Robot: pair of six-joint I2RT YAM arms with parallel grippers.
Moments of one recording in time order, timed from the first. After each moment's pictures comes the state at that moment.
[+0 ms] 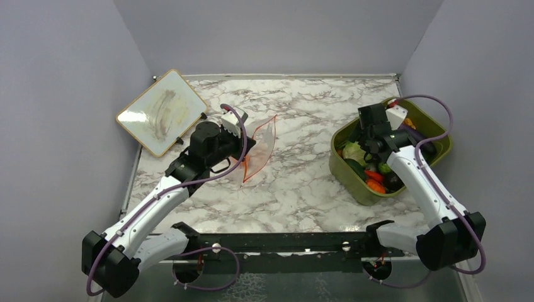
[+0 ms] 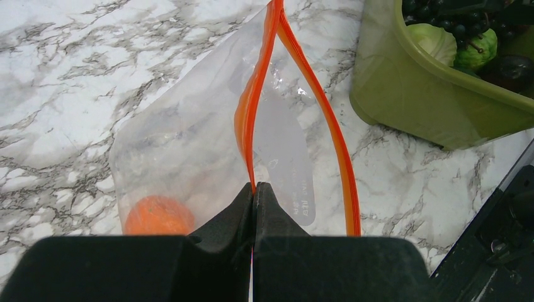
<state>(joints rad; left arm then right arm) -0.56 0.99 0.81 -0.13 0.21 -0.16 0.28 1.17 1.09 -0.83 0.58 0.71</state>
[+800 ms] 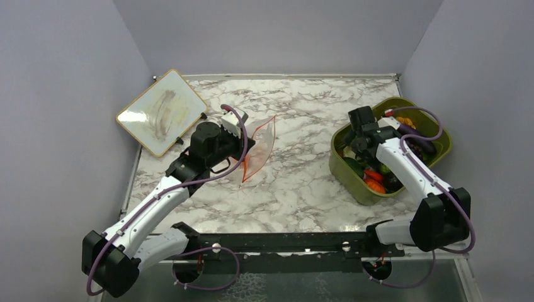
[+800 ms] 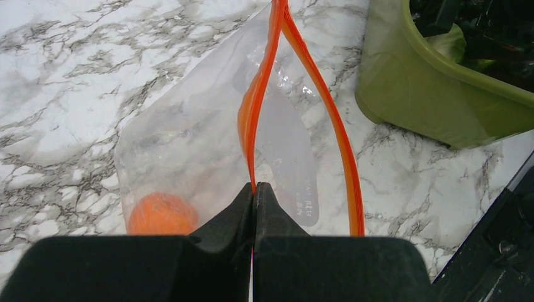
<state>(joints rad) -0.56 0.99 0.81 -0.13 0.20 -0.15 0.26 1.34 1.03 -0.82 0.52 0.99</state>
